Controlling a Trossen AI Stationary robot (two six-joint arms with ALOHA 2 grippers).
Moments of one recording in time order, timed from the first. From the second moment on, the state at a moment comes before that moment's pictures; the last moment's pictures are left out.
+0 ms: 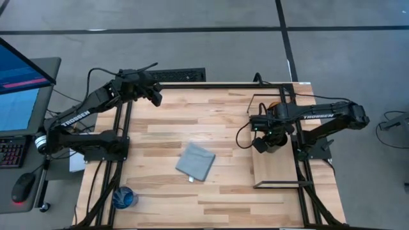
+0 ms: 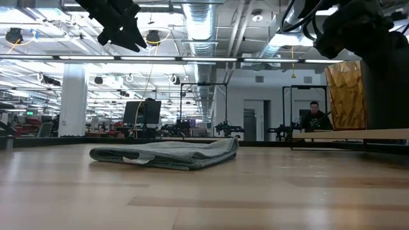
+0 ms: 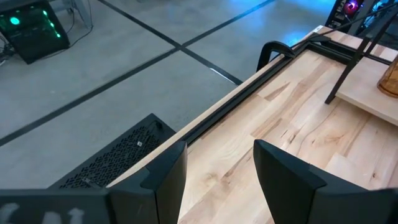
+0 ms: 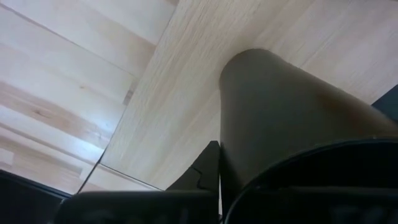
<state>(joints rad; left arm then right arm) 0.61 0.95 0.97 -0.49 -0.16 -0.09 -0.02 1.28 1.06 -1.41 -0.23 0.93</state>
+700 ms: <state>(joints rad) 0.61 0.95 0.97 -0.49 -0.16 -0.10 -0.02 1.28 1.06 -1.41 -0.21 0.93</state>
